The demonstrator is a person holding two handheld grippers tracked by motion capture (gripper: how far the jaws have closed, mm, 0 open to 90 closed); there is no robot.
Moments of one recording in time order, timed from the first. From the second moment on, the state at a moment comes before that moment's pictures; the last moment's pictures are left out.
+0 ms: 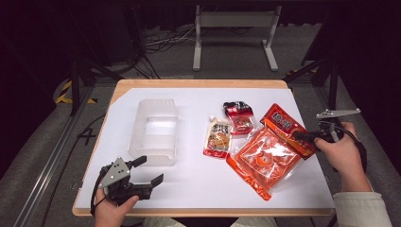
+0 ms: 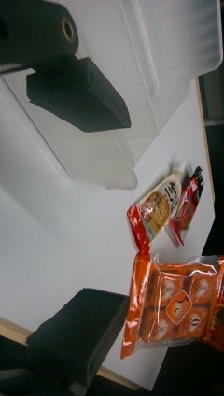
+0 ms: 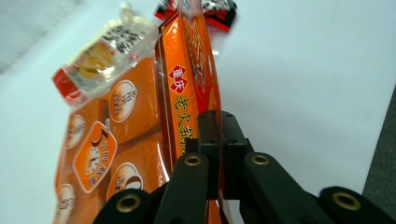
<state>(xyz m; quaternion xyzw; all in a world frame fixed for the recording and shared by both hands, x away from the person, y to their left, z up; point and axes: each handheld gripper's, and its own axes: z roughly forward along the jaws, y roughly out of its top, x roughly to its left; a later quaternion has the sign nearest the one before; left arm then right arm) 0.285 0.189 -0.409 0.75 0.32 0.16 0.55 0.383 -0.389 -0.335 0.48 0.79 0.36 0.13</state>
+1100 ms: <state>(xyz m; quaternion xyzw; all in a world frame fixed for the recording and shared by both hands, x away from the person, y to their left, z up) 0.307 0.156 -0.381 0.76 0.27 0.16 0.57 0.335 -0.291 -0.221 0.26 0.85 0.43 0.14</state>
